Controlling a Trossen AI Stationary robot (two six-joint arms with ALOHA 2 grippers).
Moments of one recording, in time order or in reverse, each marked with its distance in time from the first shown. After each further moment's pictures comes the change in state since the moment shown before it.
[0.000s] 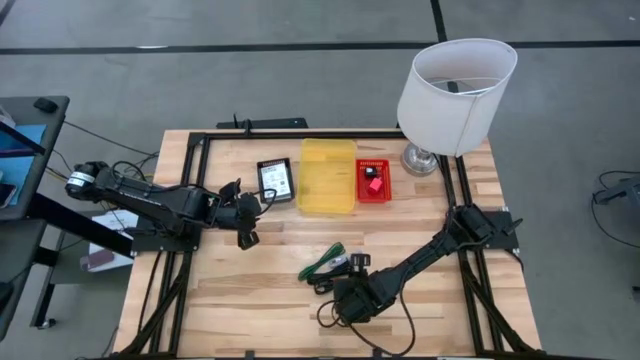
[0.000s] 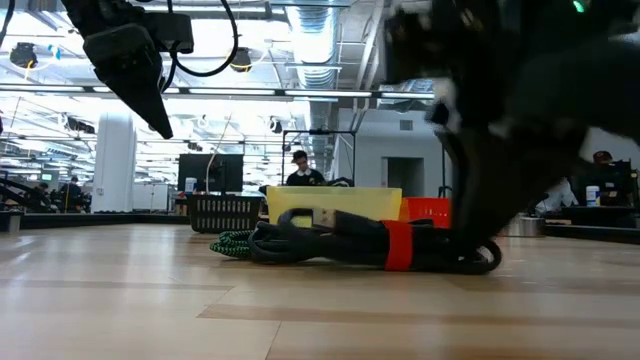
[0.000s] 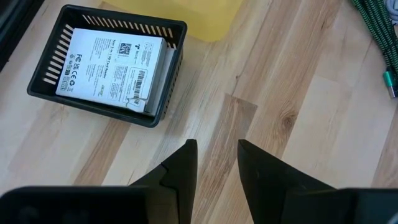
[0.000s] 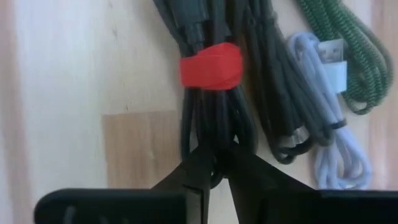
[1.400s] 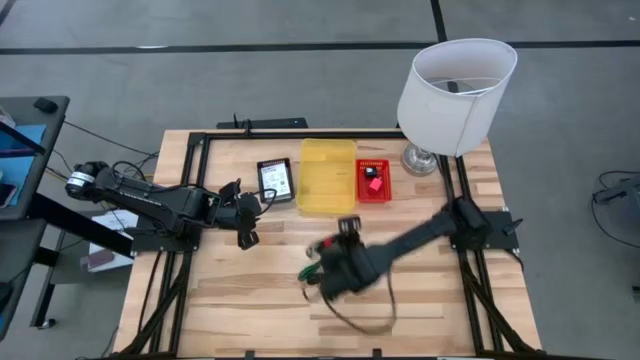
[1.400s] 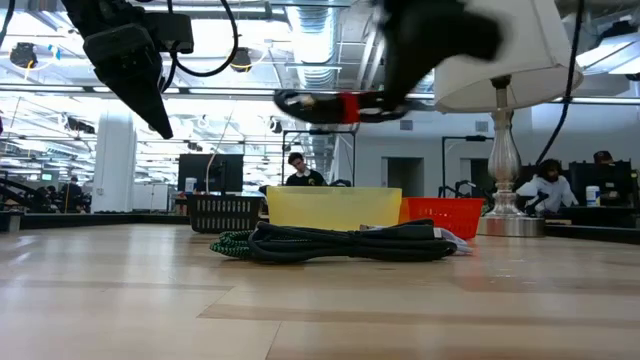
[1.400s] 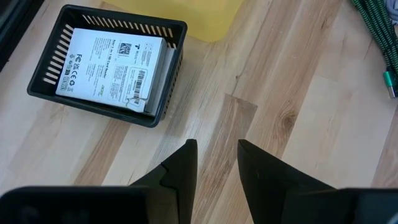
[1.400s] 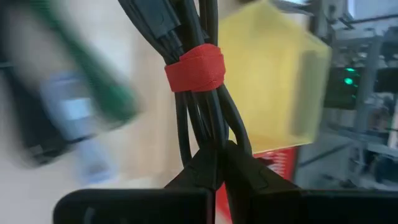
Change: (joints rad) left arm 0.000 0.000 0.000 0.000 0.000 0.000; right arm -0.138 0.000 0.393 -0.560 0.373 -0.265
